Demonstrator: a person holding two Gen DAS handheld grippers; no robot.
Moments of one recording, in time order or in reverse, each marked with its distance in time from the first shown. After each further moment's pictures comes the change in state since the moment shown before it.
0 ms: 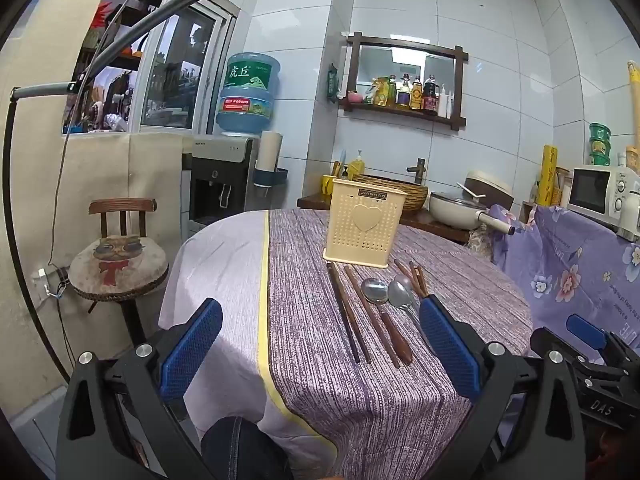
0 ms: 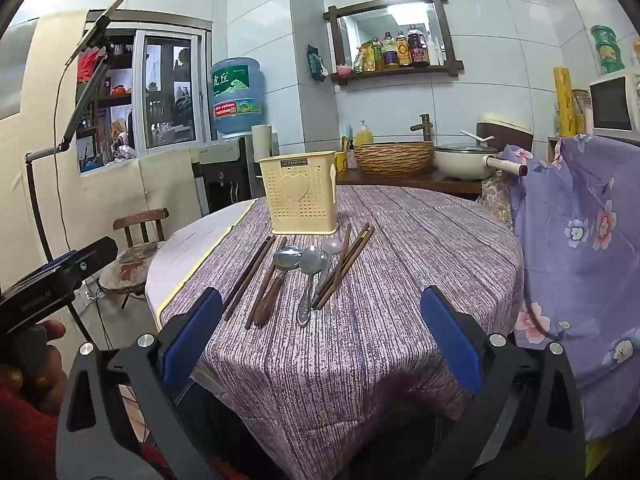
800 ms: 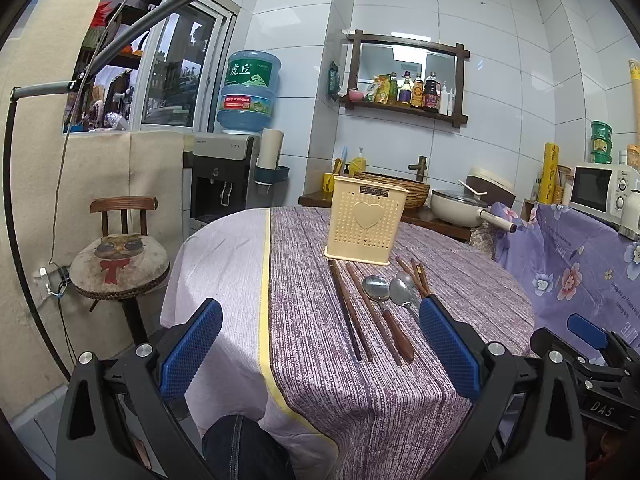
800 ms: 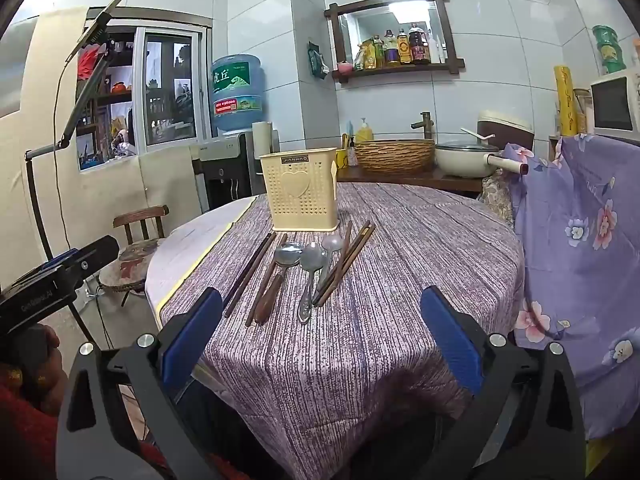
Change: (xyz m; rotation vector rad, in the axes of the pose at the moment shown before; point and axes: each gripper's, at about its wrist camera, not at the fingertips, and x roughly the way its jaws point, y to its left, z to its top) left arm 0.001 0.003 -0.001 0.004 0.011 0.002; right arm 0.001 0.002 0.000 -0.005 0.014 0.000
